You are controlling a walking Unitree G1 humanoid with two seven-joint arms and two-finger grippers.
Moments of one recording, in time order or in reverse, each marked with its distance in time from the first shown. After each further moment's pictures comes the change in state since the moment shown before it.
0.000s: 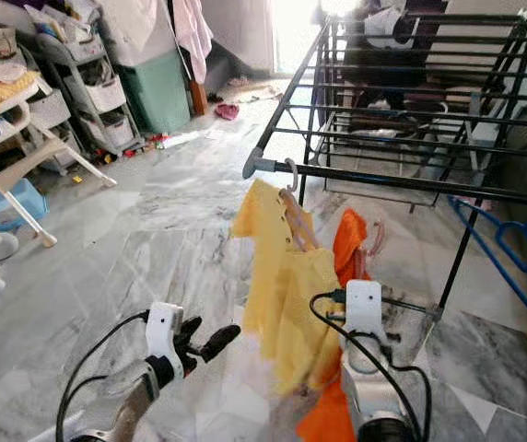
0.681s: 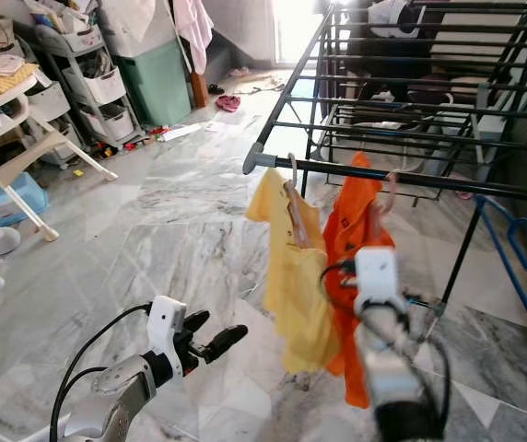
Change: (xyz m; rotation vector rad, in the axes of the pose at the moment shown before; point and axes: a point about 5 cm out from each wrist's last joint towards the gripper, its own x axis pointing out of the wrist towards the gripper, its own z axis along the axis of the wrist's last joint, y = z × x) left arm -0.006 -0.016 0.011 0.040 -0.001 -0.106; right arm 0.016 -0.030 0.054 -0.062 -0.197 -0.087
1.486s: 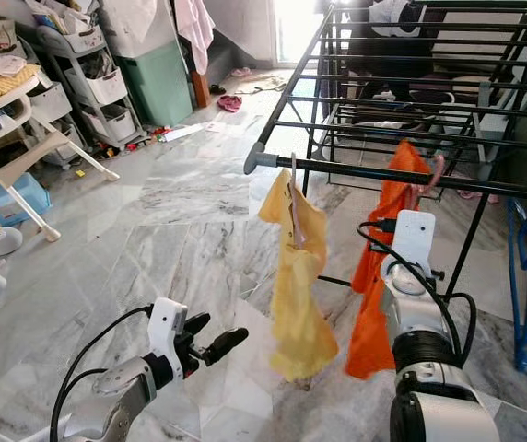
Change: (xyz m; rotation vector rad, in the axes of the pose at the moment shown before) left arm 0.000 0.001 -0.003 -0.007 0.013 0.005; right arm 0.042 -0.022 0.011 0.209 0.206 -0.034
